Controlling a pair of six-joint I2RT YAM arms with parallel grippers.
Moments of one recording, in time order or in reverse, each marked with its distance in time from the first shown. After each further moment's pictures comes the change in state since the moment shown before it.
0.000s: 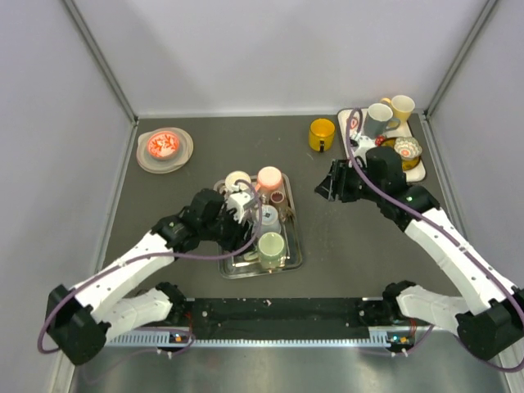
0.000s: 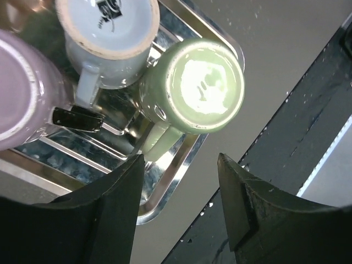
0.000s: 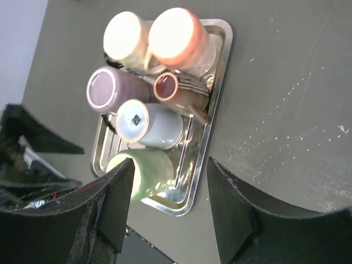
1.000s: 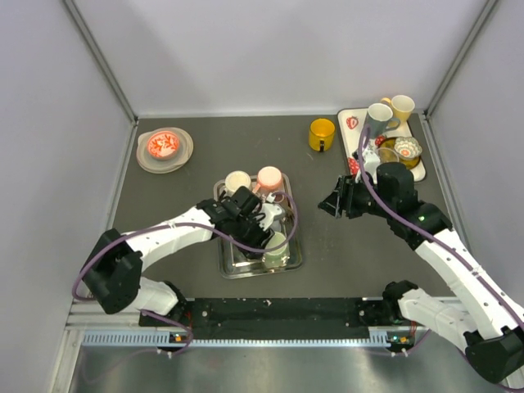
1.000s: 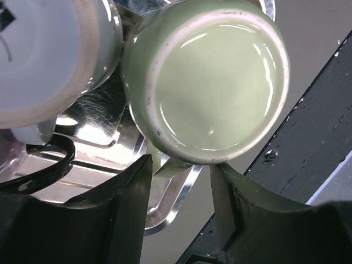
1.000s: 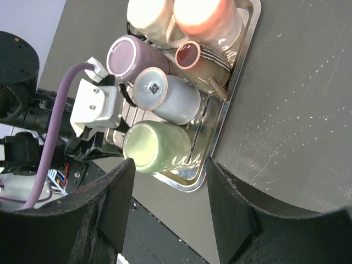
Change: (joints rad) left arm -0.108 0.437 0.155 -0.089 -0.010 0.183; right arm 0.000 -0.196 -0.124 -0.032 -0.117 -0.009
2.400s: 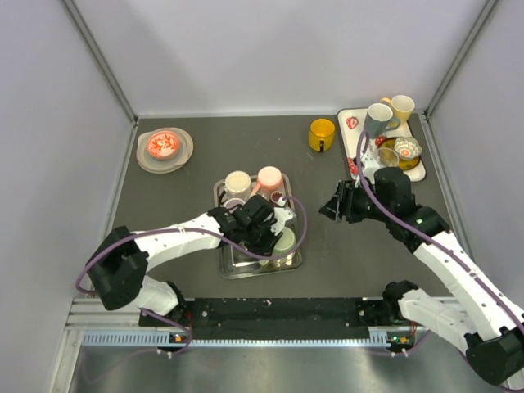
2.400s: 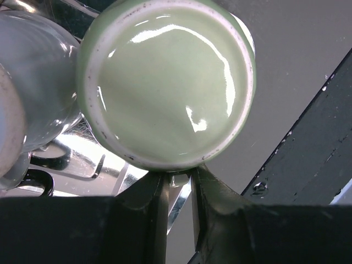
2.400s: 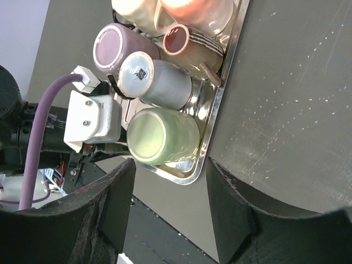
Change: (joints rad) left arm -0.124 0.036 -0.014 0.141 -0.093 -0.114; right arm 0.000 -0.014 -0.052 -0.006 0.015 0.027
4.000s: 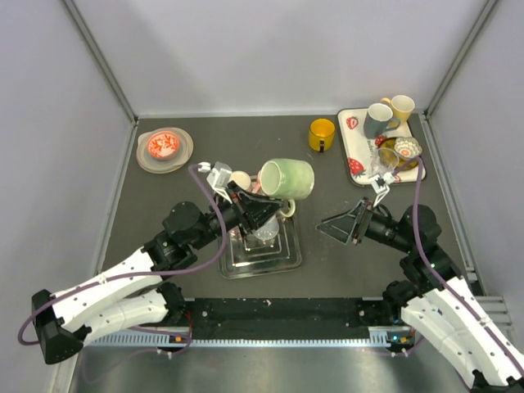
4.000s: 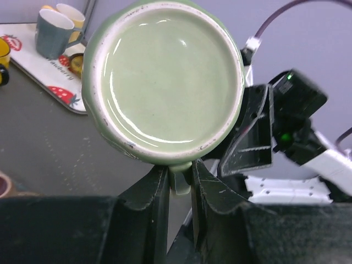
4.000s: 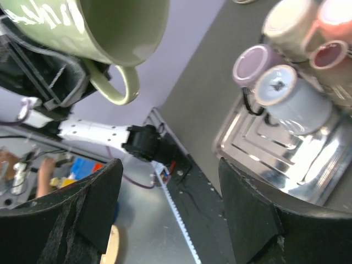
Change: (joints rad) left arm -0.058 -0.607 -0.131 0.689 -0.169 -0.524; right arm 0.000 -0.380 -0.289 0.387 -0.285 0.371
